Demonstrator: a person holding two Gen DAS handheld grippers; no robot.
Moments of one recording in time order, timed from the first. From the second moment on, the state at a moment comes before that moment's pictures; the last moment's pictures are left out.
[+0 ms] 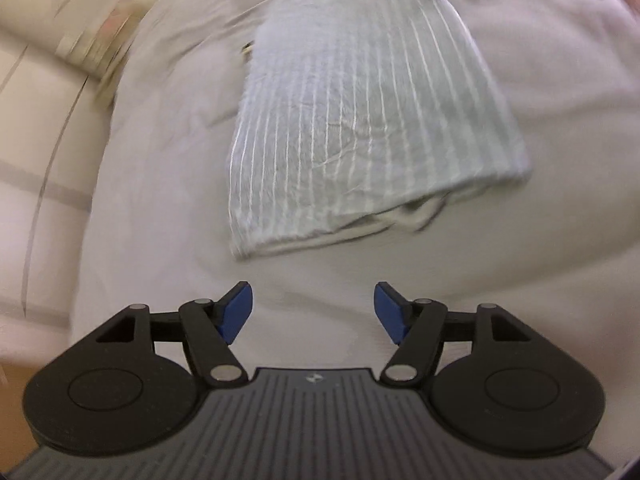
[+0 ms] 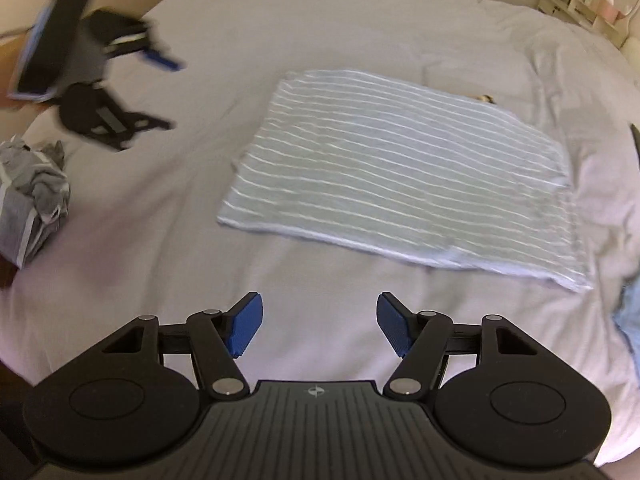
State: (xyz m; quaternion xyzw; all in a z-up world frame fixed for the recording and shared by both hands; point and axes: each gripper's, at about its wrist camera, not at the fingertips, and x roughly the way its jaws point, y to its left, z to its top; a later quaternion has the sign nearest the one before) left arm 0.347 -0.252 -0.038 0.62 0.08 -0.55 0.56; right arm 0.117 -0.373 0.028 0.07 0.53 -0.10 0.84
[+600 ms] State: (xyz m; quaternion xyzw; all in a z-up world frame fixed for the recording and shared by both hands) left arm 0.421 -0.288 -0.167 0.67 -0.22 -0.62 0.35; right arm 0.248 -0.288 -0.086 -0.12 0.55 -0.06 0.82
